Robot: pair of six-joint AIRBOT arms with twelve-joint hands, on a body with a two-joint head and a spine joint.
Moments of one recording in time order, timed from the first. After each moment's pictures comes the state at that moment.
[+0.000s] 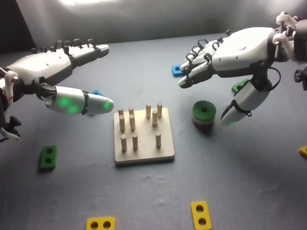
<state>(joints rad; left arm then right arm) 0.82 -1.09 1.35 -0.16 -0.55 0.64 -0.46 -1.29 1.57 -1.63 0.42 0.52</state>
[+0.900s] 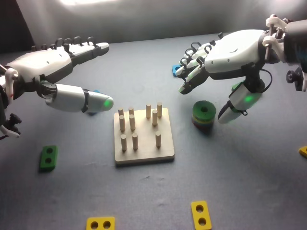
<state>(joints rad) 0.81 -1.09 1.36 -0.15 -0.54 0.64 -0.46 -1.33 1.60 -1.66 0.42 0.54</state>
